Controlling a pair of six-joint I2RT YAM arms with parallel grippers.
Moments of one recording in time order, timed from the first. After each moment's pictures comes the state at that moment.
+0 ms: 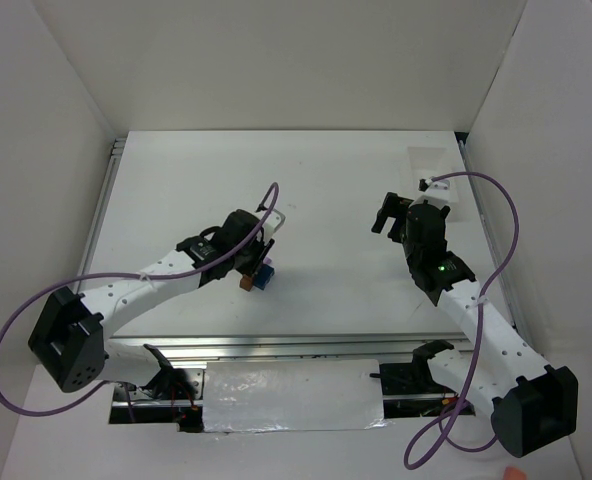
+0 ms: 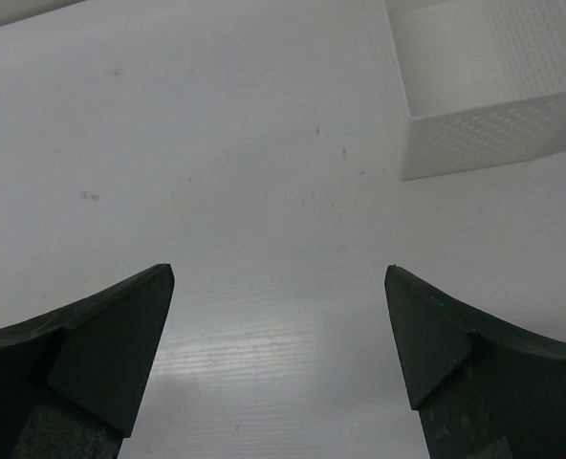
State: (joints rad) left arm -0.71 1.34 0.95 -0.44 -0.18 -0.01; right arm 0.31 0.93 0.70 -0.12 0.38 0.36
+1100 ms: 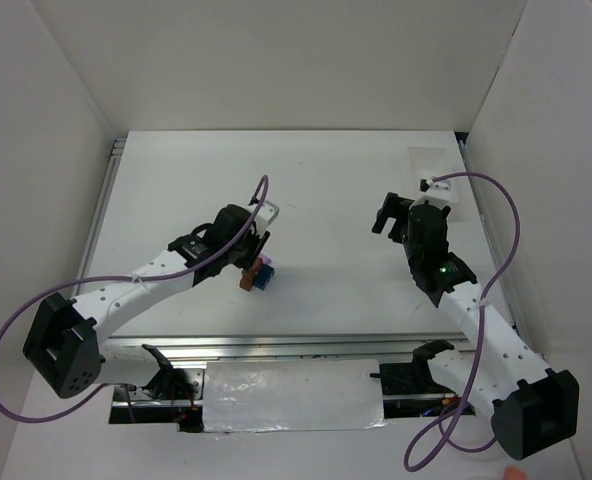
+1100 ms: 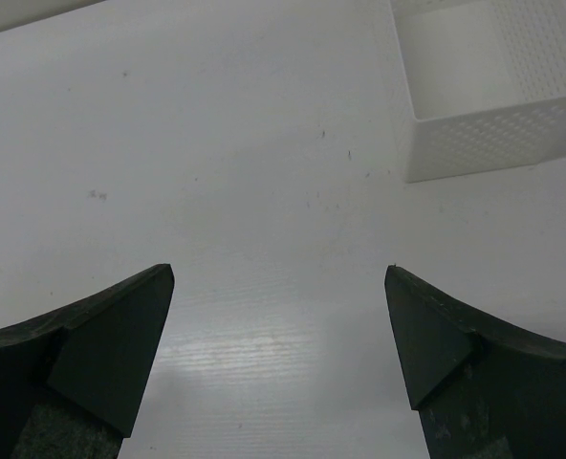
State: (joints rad) left arm -0.67 1.31 0.94 -0.41 -0.16 0.00; right arm 0.31 0.92 0.70 -0.12 0.36 0.36
